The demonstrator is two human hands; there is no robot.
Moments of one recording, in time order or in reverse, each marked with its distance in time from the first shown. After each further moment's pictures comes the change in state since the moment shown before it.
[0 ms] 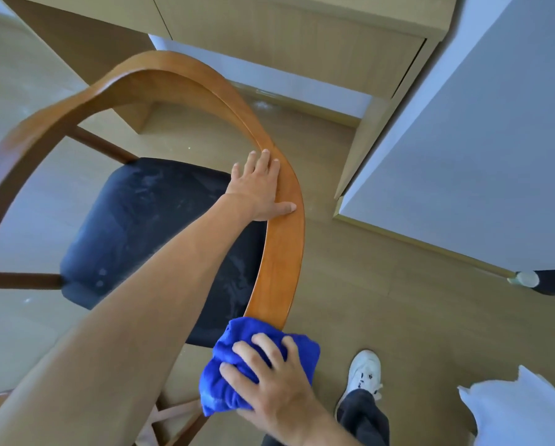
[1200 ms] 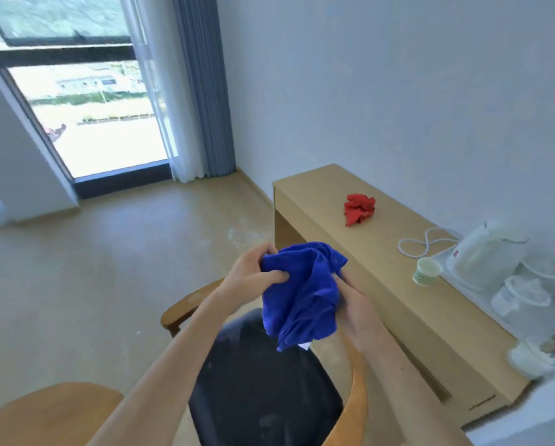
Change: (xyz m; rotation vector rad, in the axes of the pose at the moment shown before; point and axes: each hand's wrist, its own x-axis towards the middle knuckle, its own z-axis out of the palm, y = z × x) left_hand -0.295 -0.118 -0.270 -1.318 0.805 -0.333; right_hand 0.356 -0.052 -0.304 1.546 -0.468 0.204
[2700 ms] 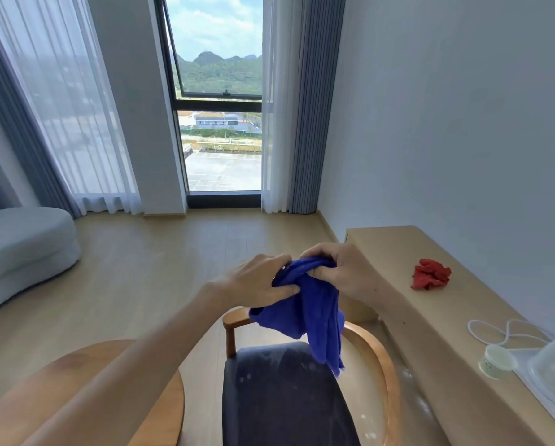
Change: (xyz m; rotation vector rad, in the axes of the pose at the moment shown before) left_hand -0.101 0.057 -0.067 0.834 0.143 0.232; right_hand 0.013 -0.107 0.109 -1.052 -0.608 -0.486
